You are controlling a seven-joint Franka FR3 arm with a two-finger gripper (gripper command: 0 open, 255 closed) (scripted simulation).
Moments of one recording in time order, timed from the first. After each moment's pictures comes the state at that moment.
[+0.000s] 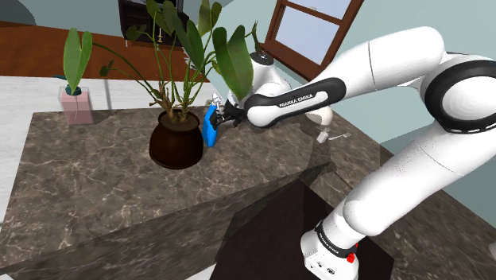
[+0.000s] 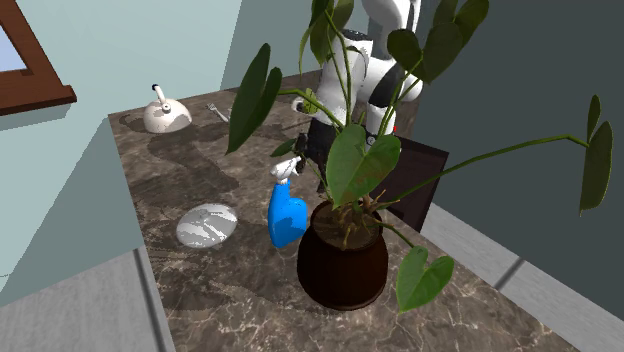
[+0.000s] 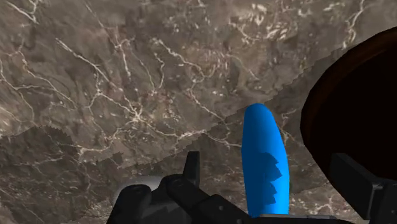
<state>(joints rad) -0.07 -0.10 0.24 -2.39 -0.25 2.58 0.61</state>
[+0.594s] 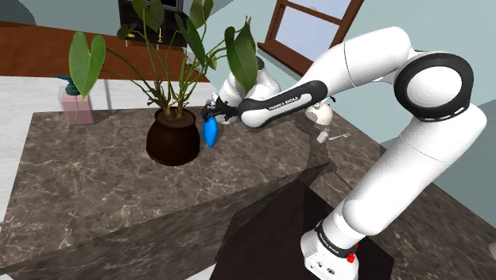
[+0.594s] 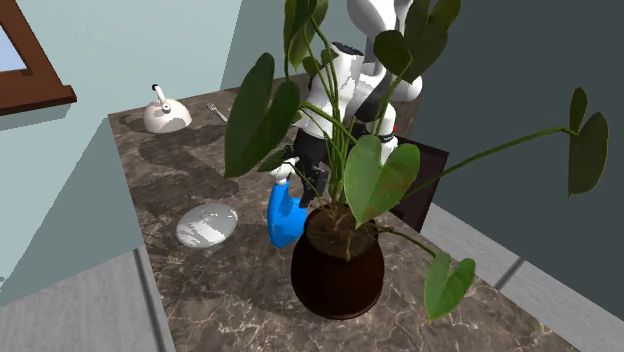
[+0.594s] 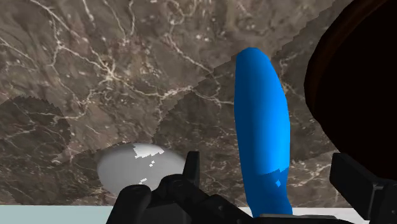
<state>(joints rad) -0.09 0.05 0.23 -2.28 -0.44 2.70 0.78</state>
